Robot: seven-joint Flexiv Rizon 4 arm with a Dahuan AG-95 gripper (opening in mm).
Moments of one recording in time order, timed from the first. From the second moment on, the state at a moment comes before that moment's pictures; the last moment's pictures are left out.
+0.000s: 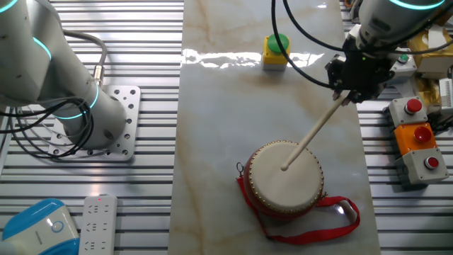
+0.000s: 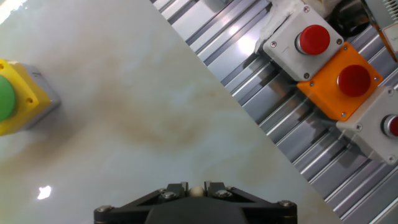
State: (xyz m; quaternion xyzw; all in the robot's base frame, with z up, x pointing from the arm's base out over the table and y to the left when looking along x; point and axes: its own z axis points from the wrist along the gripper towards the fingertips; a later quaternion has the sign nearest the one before) arm 0.616 -0.012 0.168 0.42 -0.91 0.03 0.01
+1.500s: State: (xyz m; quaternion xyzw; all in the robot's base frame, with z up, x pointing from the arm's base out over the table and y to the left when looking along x) arm 0.635 -0.009 0.134 0.40 -0.91 0.01 -0.04
